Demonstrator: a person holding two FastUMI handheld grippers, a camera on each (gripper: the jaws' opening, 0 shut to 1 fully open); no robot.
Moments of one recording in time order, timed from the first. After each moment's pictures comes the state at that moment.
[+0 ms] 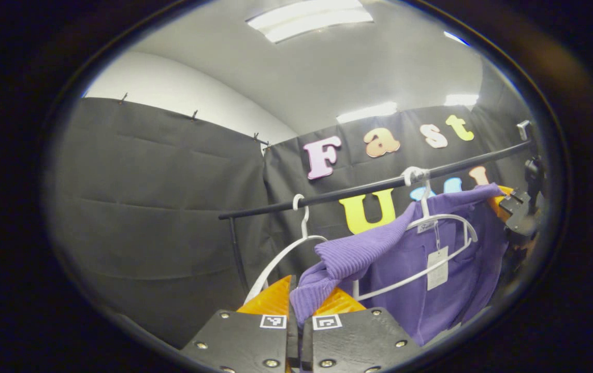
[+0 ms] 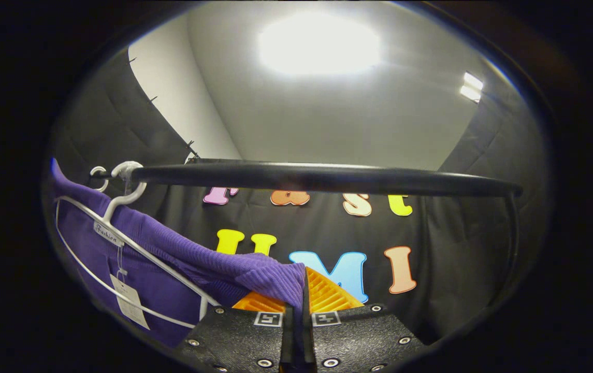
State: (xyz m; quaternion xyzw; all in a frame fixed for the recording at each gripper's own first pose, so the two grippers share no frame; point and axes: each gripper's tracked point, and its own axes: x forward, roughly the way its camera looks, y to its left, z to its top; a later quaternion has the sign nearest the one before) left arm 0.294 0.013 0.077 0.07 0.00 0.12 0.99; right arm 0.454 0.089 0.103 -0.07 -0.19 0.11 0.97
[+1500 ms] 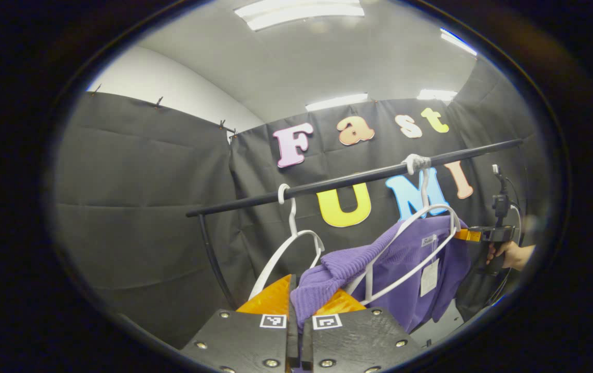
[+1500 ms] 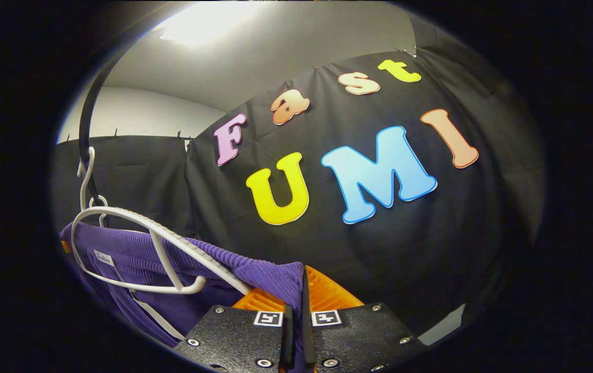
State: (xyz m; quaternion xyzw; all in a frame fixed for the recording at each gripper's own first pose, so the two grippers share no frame) left arm 0.348 0.033 0.060 0.07 0.04 0.02 1.00; right arm 0.511 0.132 -0.041 0.14 0.05 0.25 0.96
